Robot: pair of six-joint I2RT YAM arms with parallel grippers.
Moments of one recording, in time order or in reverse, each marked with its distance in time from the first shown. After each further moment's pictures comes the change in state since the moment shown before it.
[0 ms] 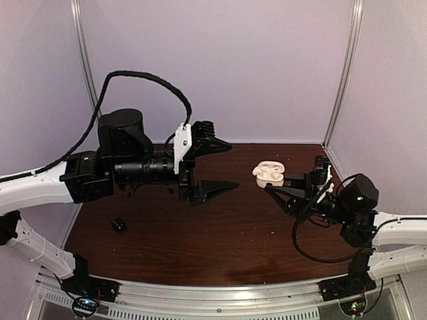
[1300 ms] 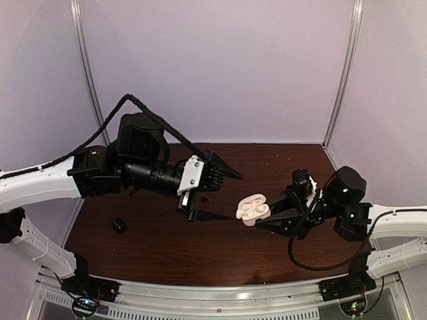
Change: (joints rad) left arm 0.009 0.050 0.072 -0.261 0.238 0.335; right arm 0.038 0.098 0.119 -0.167 -0.454 0.126
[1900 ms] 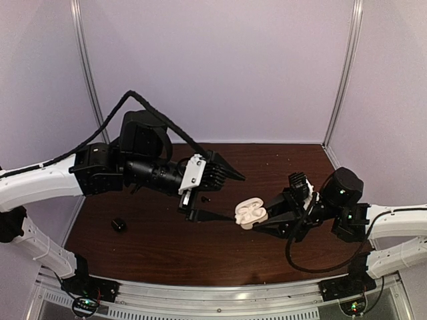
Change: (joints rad) left arm 0.000 0.023 0.033 -0.024 0.025 0.000; right arm 0.022 0.022 0.002 -0.003 0.001 -0.018
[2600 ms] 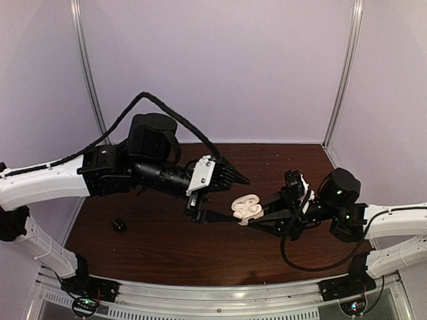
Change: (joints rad) left arm -0.003 0.037 0.006 0.019 0.000 -0.045; right arm 0.004 0.024 0.000 0.014 0.048 0.003
